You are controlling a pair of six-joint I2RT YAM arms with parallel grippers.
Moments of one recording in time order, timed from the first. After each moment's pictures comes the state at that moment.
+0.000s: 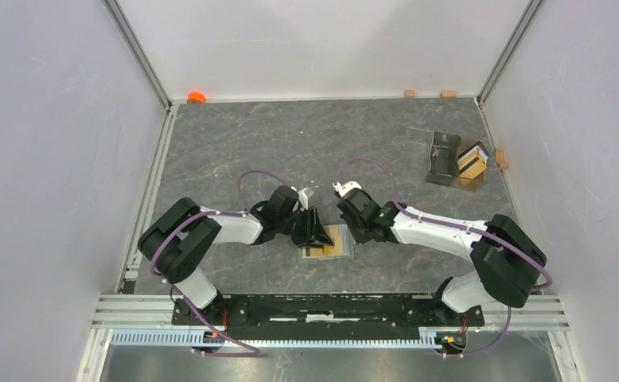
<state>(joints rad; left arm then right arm) -0.71 1.64 0.61 0.24 0.51 -0.86 0.88 1.46 0.80 -0.44 0.26 0.31</state>
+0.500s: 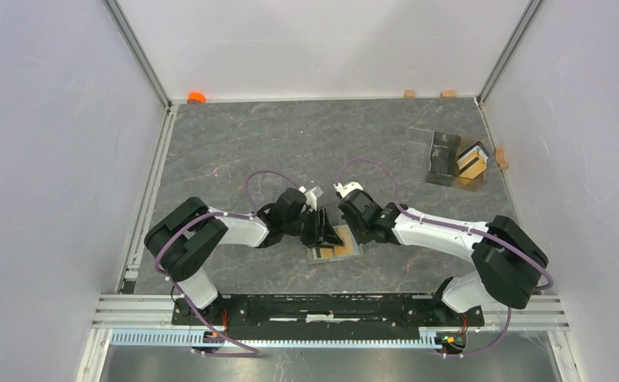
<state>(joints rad) -0.78 1.68 0.62 0.37 0.51 -0.92 0.88 1.45 0.78 -0.43 0.27 0.31</state>
